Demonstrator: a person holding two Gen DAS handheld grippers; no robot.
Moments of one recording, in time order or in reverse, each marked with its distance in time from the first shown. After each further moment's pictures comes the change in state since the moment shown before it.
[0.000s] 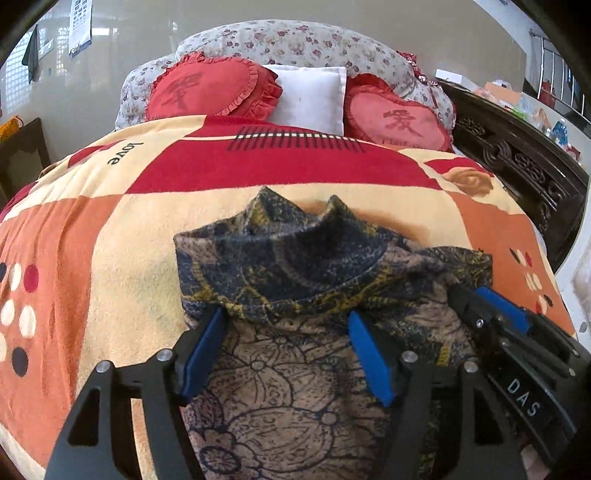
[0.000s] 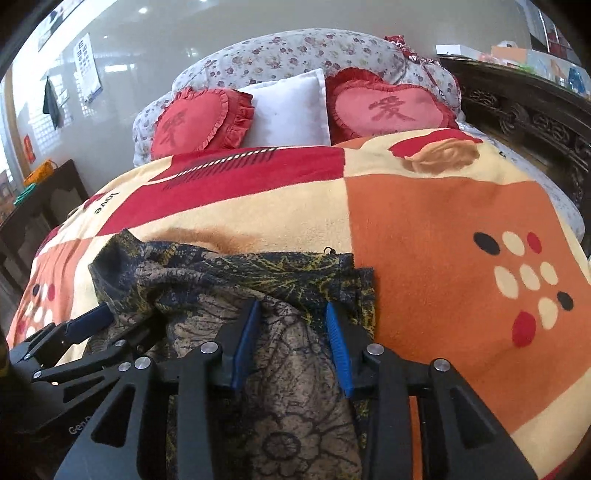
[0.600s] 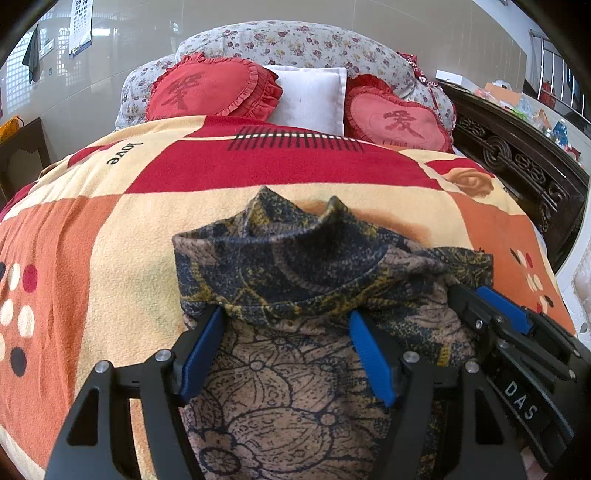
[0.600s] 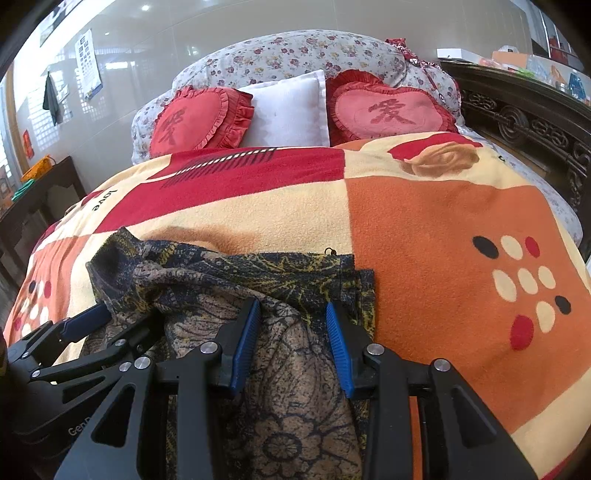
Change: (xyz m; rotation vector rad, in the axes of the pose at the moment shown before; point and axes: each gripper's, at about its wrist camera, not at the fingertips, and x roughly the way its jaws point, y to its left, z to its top) left arm 0.000 0.000 0.000 0.000 -0.002 0.001; right arm 0.000 0.004 0.000 -0.018 -0.004 -0.022
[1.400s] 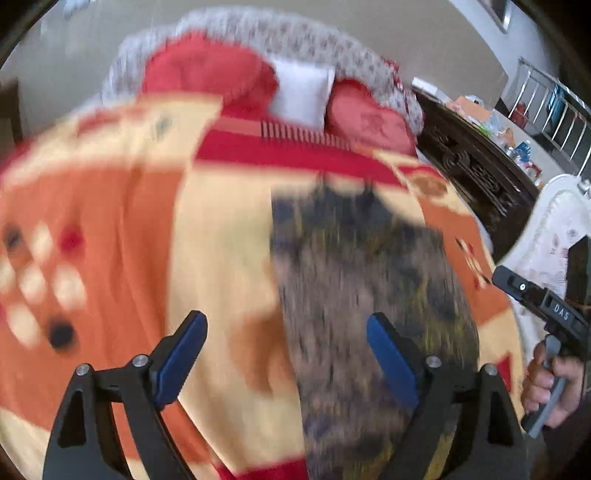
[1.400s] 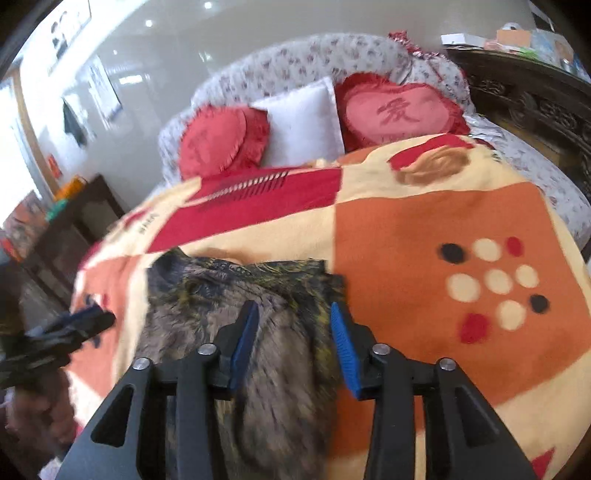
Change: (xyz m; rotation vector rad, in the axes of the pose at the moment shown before) left arm -0.060 0.093 -0.017 -0.062 0.130 -0.267; right arm -0.081 -0.063 0.011 0.111 0.036 0.209
